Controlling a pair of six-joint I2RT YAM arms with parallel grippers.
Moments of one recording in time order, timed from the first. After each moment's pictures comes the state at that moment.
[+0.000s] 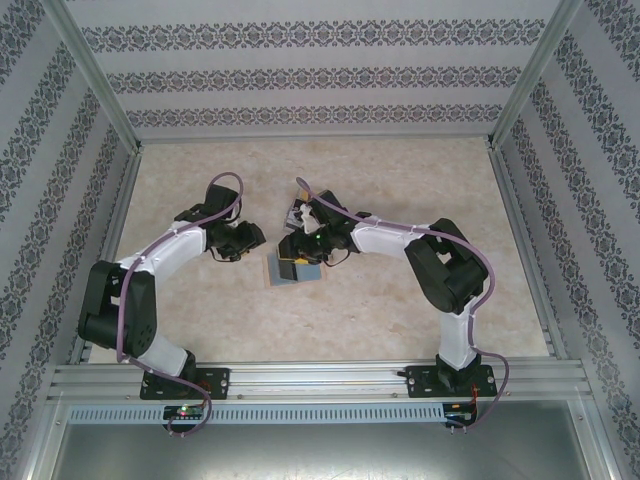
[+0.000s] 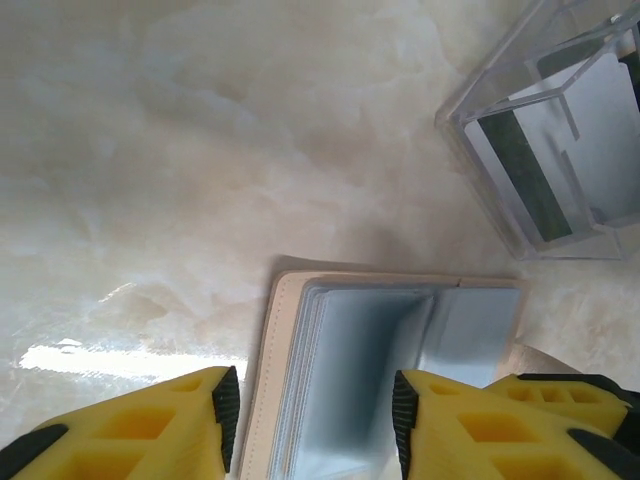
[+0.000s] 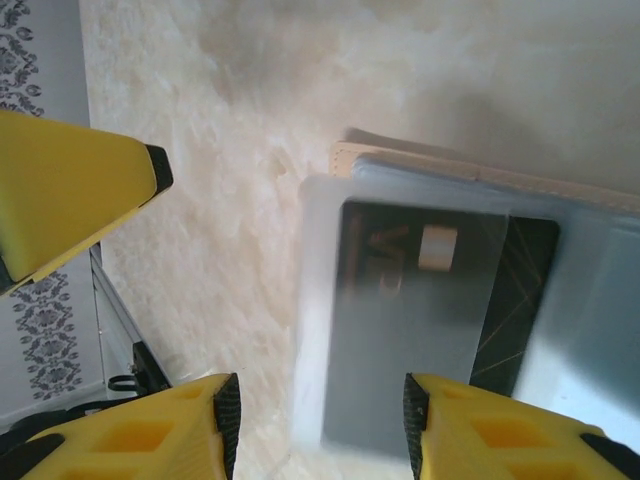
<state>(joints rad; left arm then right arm) -0.23 1.53 0.98 -0.57 0.28 -0.74 0.68 1.96 1.24 -0.20 -0.66 0.74</state>
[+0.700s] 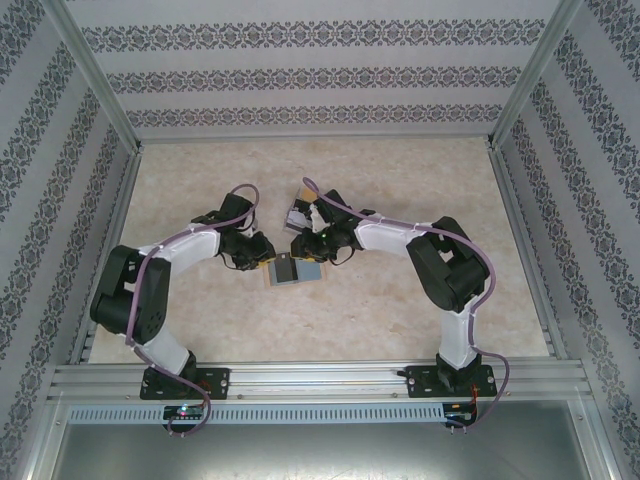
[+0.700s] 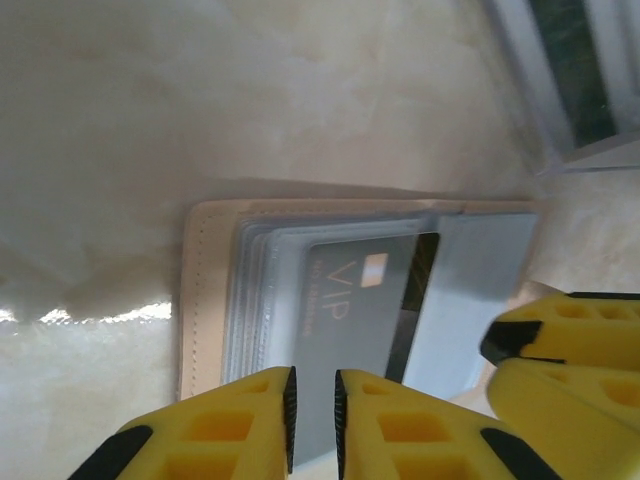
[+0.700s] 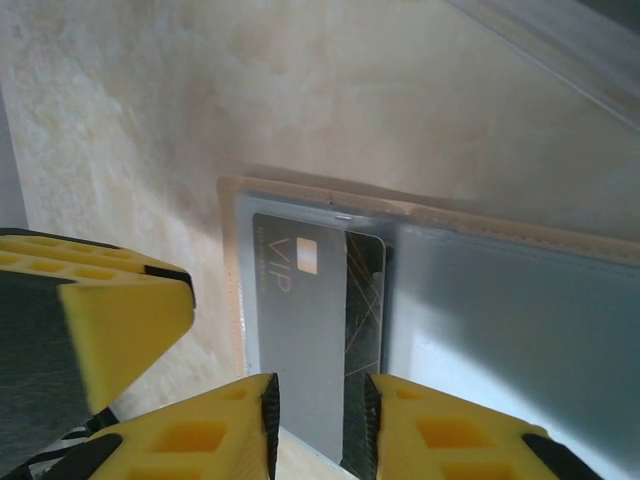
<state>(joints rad) -0.29 1.65 0.95 -0.49 0.42 -0.75 0.64 1.97 1.24 -0.27 -0.56 0.73</state>
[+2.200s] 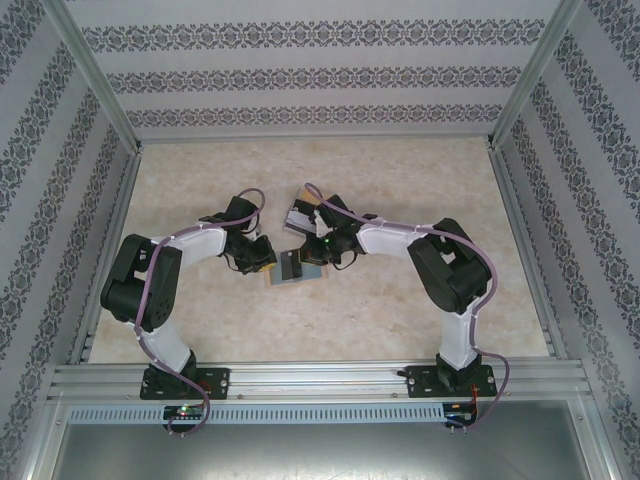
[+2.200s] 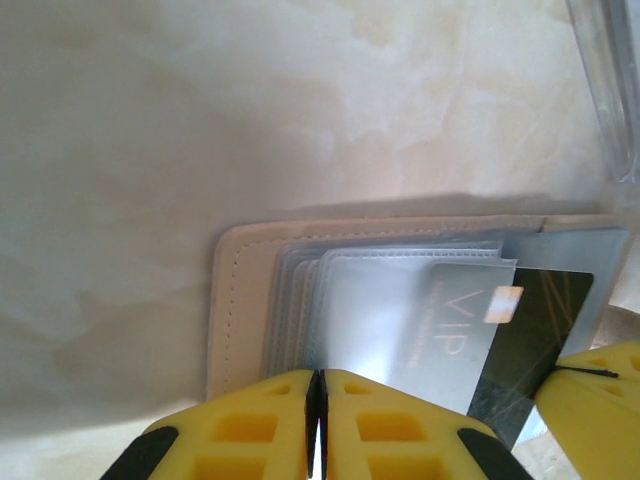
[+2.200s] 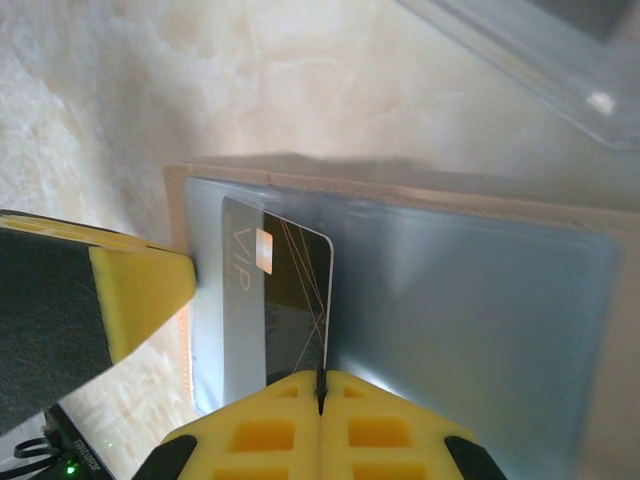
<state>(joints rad) -0.30 1.73 0.96 -0.48 0.41 -0.73 0.64 1.94 1.17 -0.26 -0.50 0.73</state>
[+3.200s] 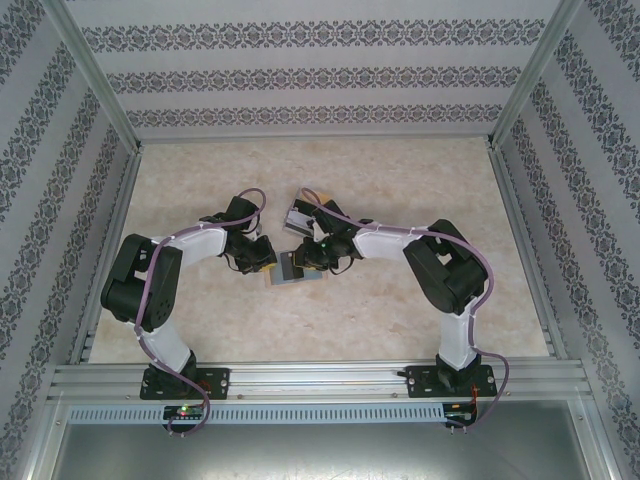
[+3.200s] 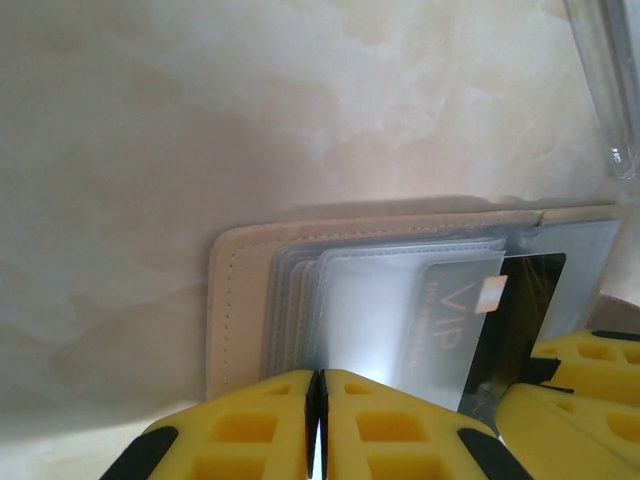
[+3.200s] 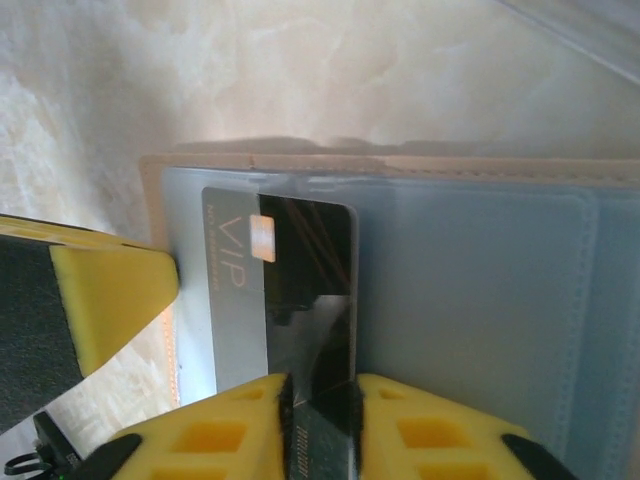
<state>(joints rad) -0.30 1.73 0.96 -0.48 0.41 -0.72 0.68 1.96 1.16 -0.22 -0.47 0.78</state>
